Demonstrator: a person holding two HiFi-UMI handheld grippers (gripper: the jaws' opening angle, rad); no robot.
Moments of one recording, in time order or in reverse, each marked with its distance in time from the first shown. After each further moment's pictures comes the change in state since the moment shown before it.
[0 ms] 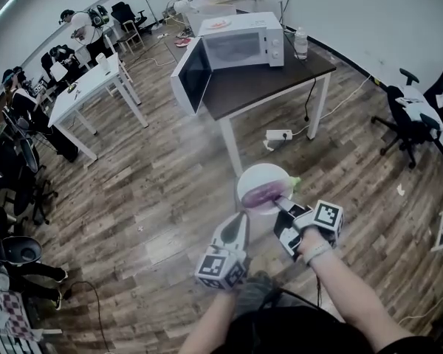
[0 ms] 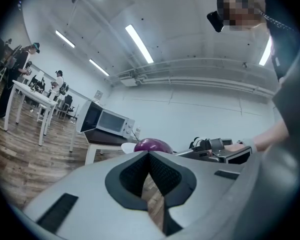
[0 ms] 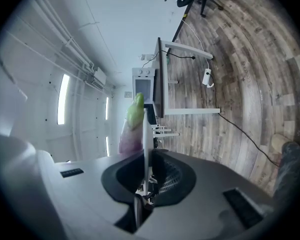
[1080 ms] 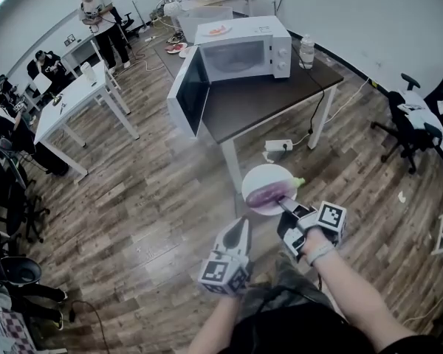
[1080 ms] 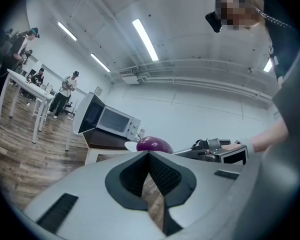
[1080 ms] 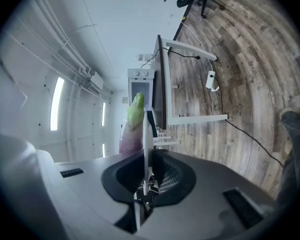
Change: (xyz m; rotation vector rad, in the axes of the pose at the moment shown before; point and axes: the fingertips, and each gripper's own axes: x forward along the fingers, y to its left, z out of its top) left arm 0.093 0.092 0.019 -0.051 0.006 -0.052; right arm 0.115 0.008 0.069 0.016 -0.072 -0.022
